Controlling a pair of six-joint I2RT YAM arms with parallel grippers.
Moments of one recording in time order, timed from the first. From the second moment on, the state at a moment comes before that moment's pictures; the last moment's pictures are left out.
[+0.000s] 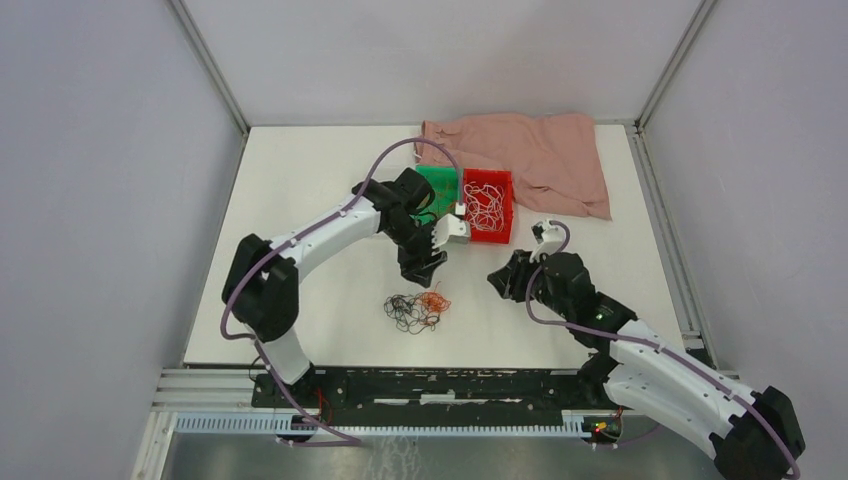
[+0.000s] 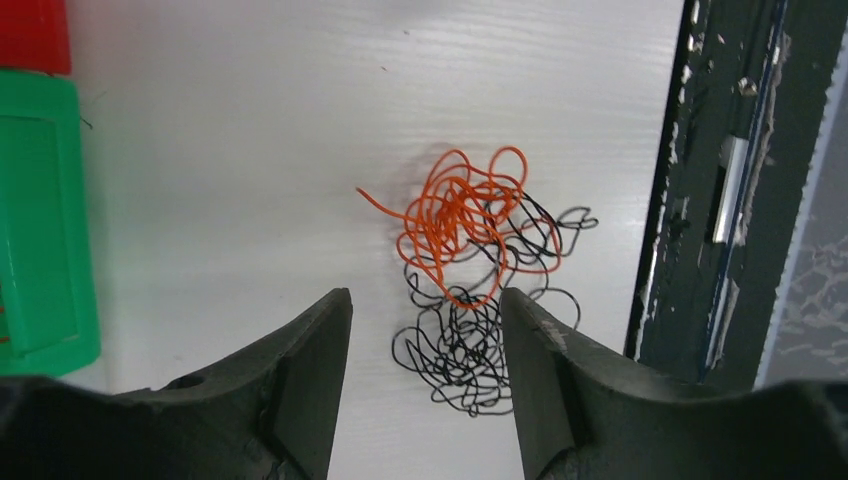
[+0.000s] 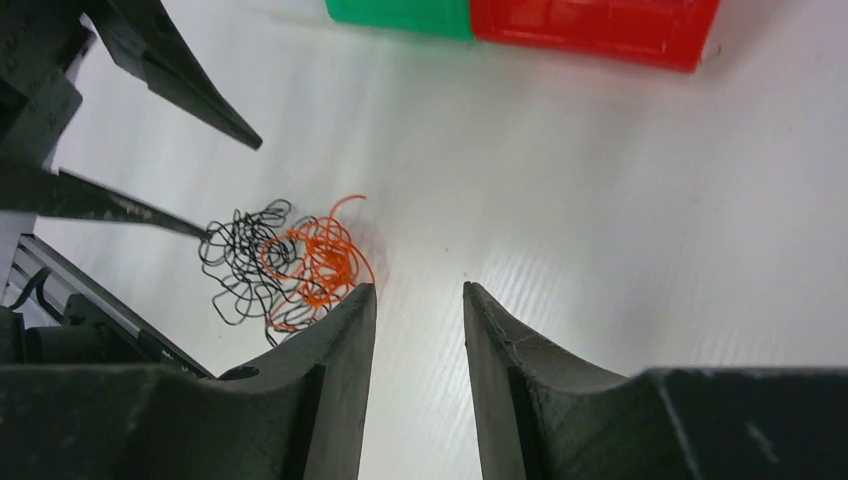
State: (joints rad) left arm -0.67 1.71 1.38 -0.97 0.59 0.76; right arm 0.68 0.78 0.42 -0.07 0.04 0.60
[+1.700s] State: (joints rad) left arm -0.73 1.57 1.52 -0.88 0.51 0.39; right arm 0.69 0.81 0.34 0.30 -0.05 0.64
